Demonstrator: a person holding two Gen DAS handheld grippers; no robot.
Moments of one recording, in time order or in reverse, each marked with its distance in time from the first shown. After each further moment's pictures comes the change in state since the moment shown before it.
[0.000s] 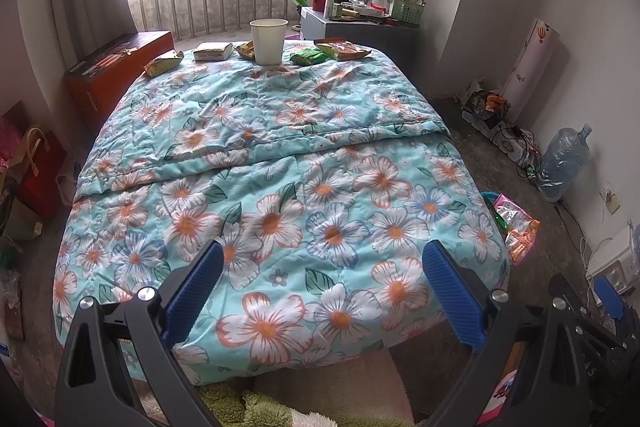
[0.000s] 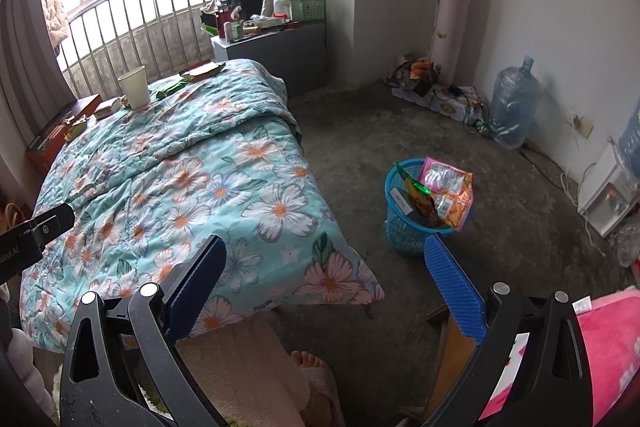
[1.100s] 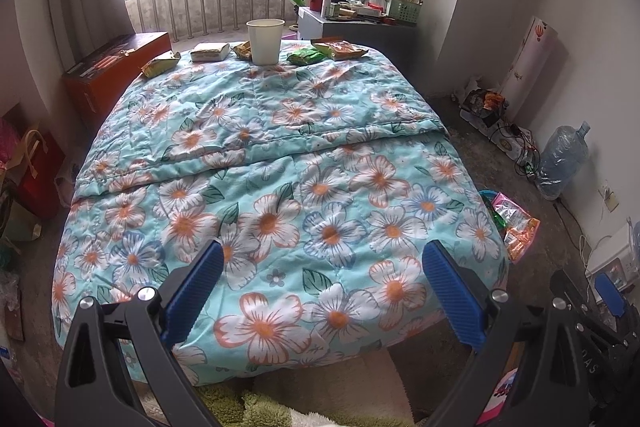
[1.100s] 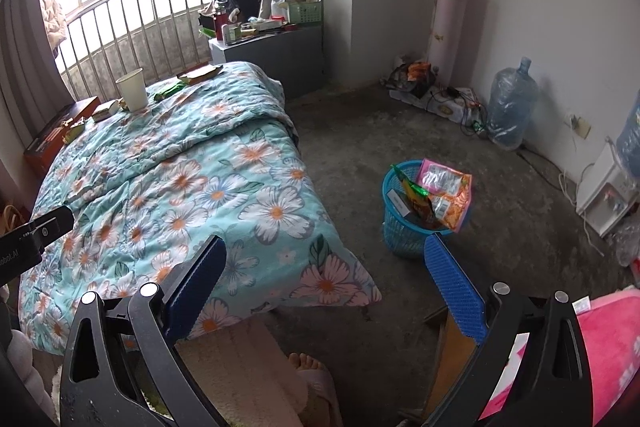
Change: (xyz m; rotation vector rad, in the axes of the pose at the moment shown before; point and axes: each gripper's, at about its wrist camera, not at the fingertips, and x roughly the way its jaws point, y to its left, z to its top) left arm 0.001 -0.001 0.000 0.007 0.004 -0.006; right arm -0.003 -0.002 0.002 0.007 -0.005 -0.009
